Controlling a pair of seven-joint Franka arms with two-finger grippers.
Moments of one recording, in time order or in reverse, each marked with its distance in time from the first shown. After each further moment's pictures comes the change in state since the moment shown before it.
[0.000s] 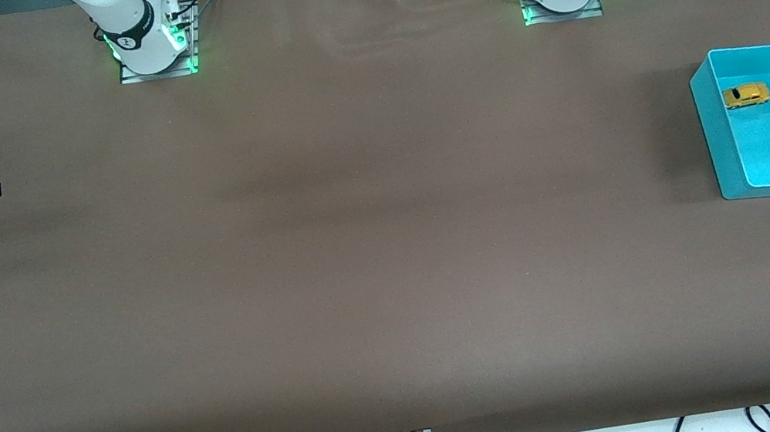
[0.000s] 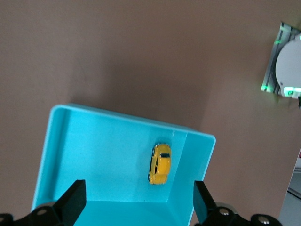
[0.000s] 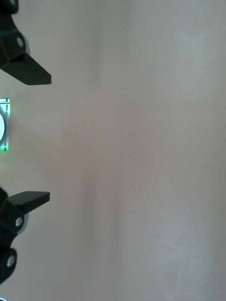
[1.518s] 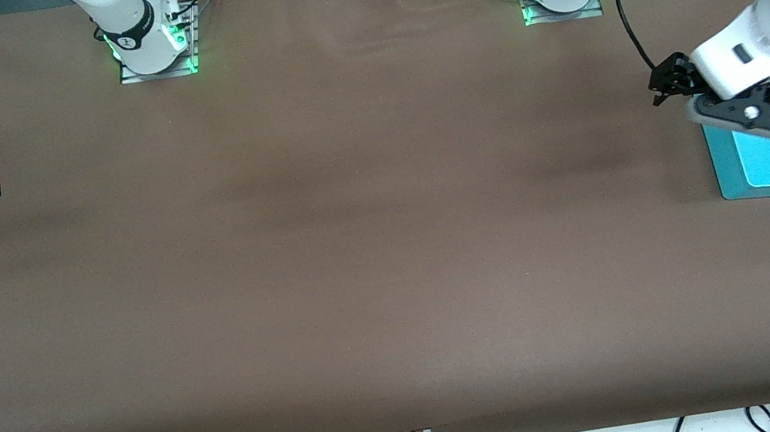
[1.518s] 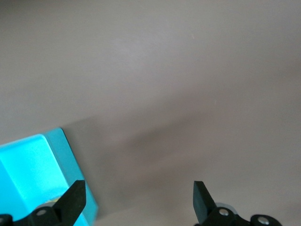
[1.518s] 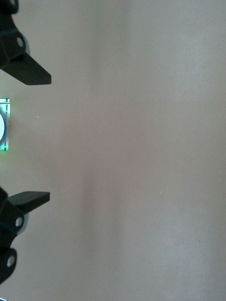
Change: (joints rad) left arm -0.790 -0.219 0.451 0.049 -0.293 -0.006 -1.370; right arm 0.000 0.000 -0.001 0.000 0.000 0.000 0.000
